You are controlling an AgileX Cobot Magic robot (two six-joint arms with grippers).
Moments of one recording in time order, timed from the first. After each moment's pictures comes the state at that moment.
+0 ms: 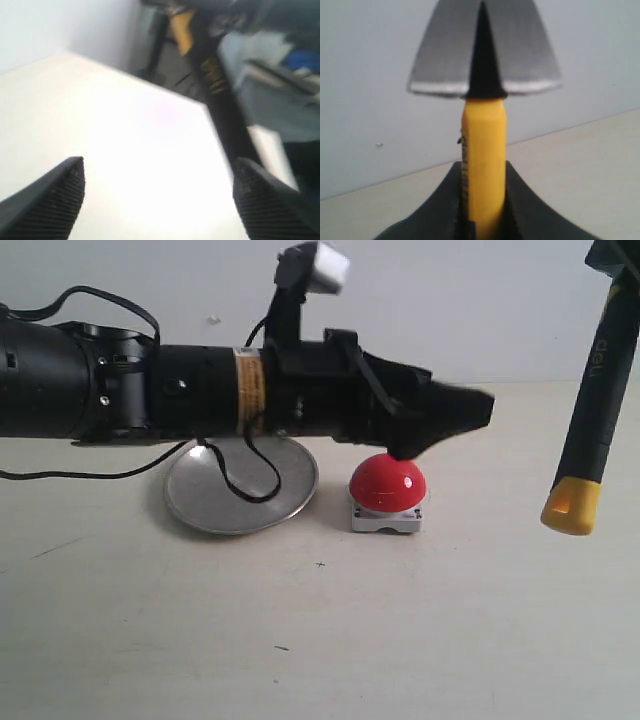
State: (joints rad) left arm -0.71 1.82 -1.14 1.13 -0.69 -1.16; right arm 0.07 1.14 -0.81 1.75 -0.03 -1.29
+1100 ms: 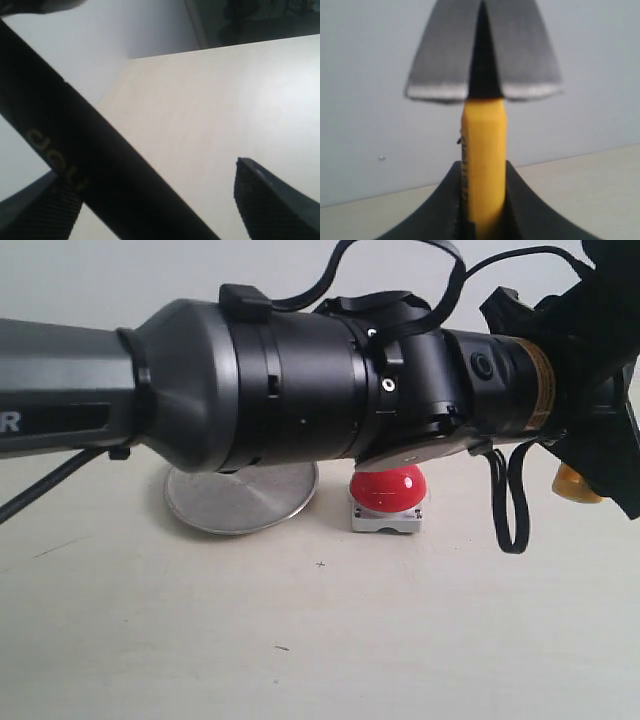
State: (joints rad) left arm -1.10 2.00 -1.61 0.65 0.05 -0.27; right arm 0.07 1.13 -0.87 1.76 -0.04 -1.38
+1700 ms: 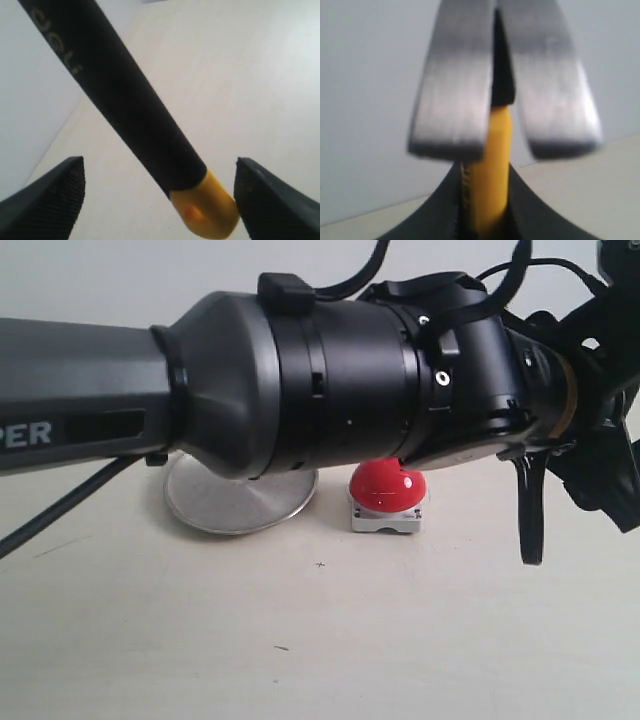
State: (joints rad) left arm -1.15 2.02 -1.70 0.66 0.33 -0.27; right arm 0.07 1.16 -0.91 1.75 -0.23 -1.40
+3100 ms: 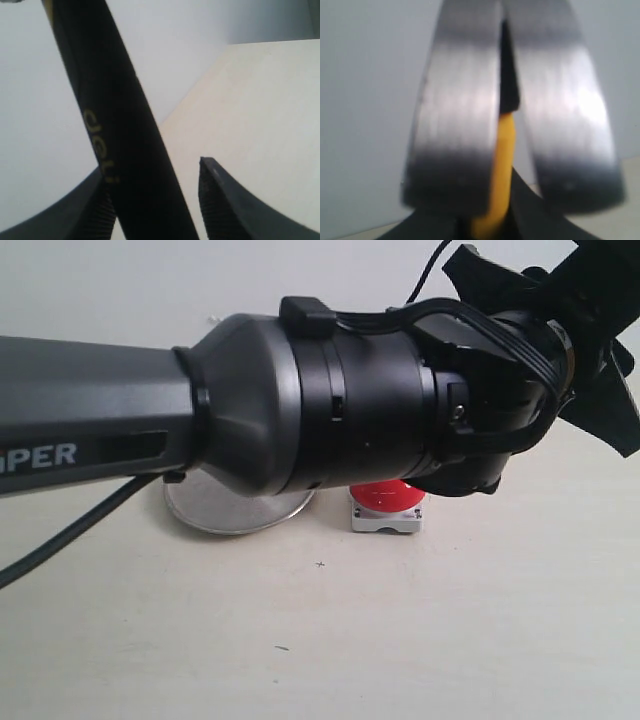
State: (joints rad) left arm -1.16 2.04 -1.70 1.54 0.45 -1.16; right arm 0.07 1.17 -0.95 1.78 -0.04 -1.30
